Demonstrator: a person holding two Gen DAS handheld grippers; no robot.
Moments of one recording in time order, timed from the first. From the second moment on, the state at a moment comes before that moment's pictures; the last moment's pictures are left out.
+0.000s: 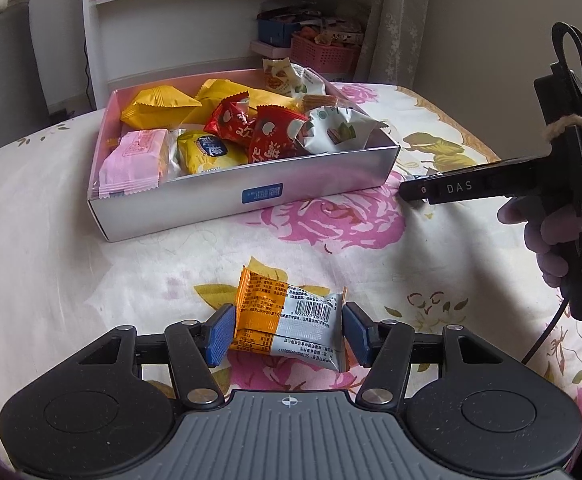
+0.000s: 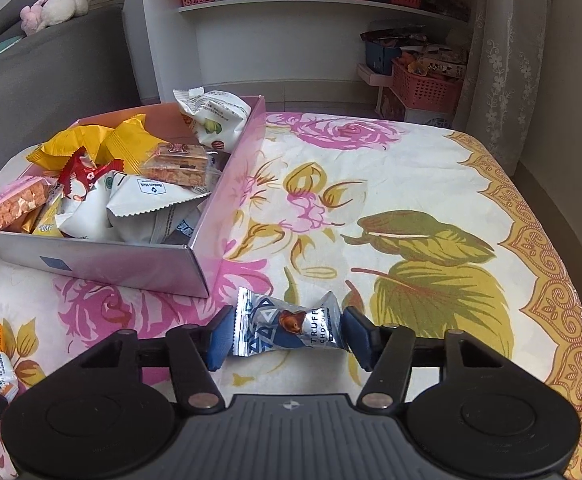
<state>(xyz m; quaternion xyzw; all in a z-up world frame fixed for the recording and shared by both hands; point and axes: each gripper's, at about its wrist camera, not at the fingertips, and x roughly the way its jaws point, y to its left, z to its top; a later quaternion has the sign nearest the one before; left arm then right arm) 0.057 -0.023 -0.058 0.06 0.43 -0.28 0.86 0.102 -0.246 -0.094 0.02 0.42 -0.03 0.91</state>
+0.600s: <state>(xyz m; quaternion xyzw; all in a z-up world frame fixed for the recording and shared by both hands) 0.058 -0.018 -0.059 0.07 0.44 -0.26 0.86 0.090 -0.235 -0.088 0.02 0.43 0.01 0.90</state>
